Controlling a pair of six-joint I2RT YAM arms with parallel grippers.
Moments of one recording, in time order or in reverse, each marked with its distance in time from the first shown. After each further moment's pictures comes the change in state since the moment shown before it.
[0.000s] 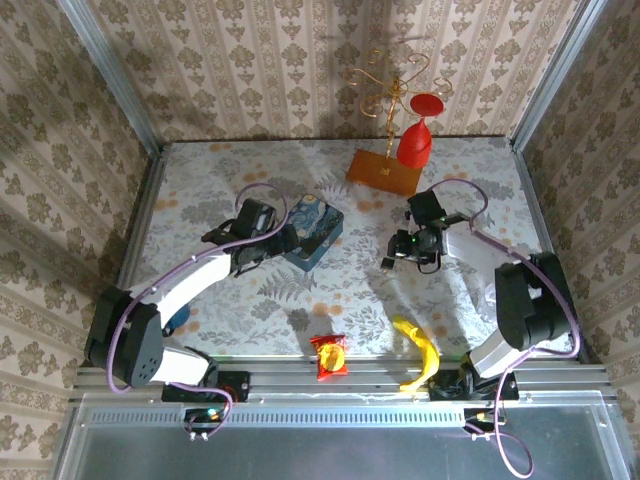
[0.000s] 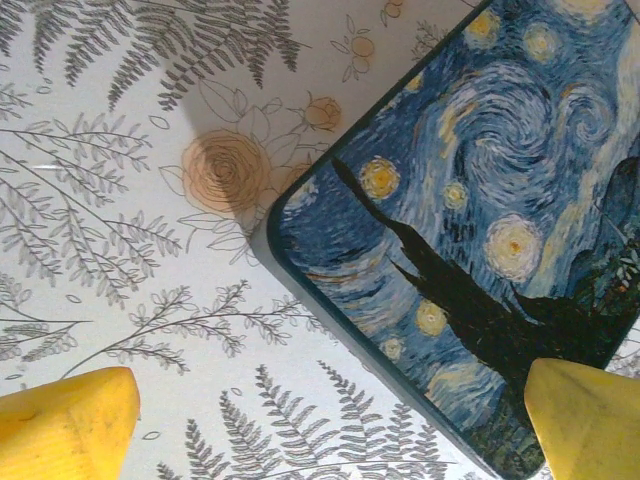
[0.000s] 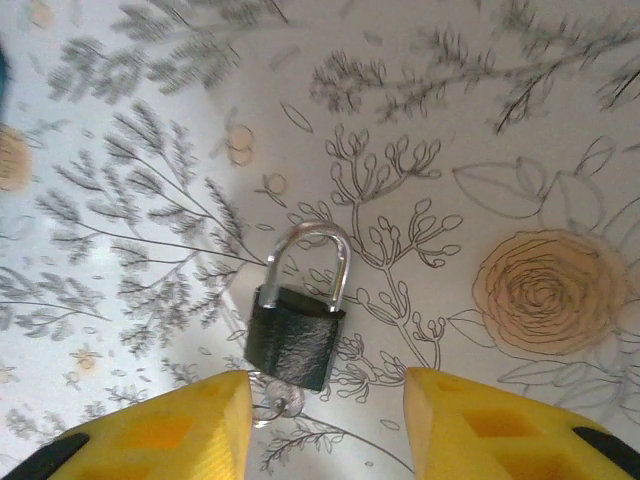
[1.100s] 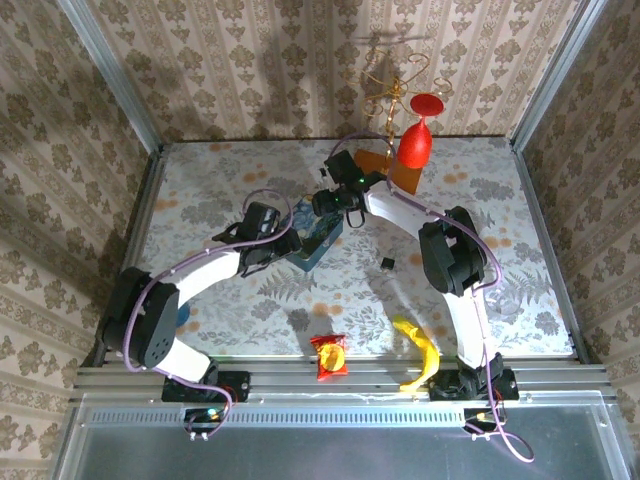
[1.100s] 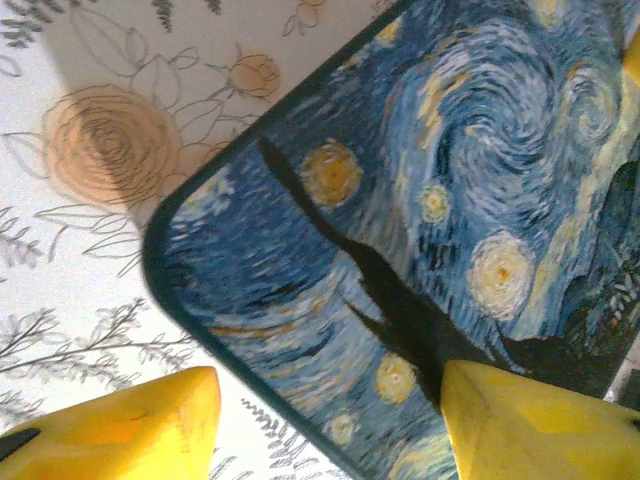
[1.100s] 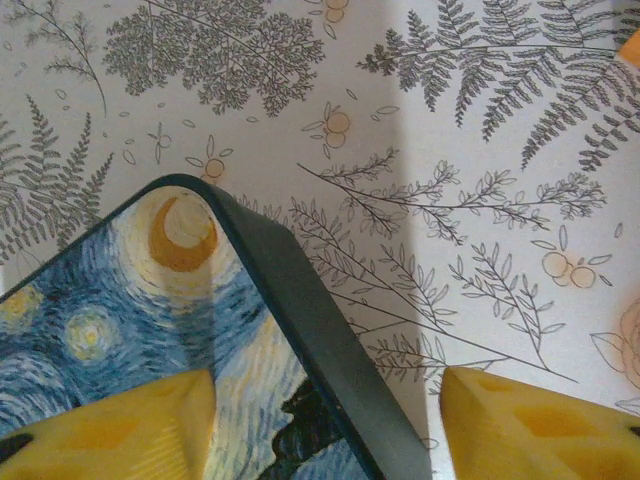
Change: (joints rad) left arm 0.016 0.122 -0.050 0.210 0.134 -0.076; right arm 0.262 0.612 0.800 0.033 0.121 -0.186
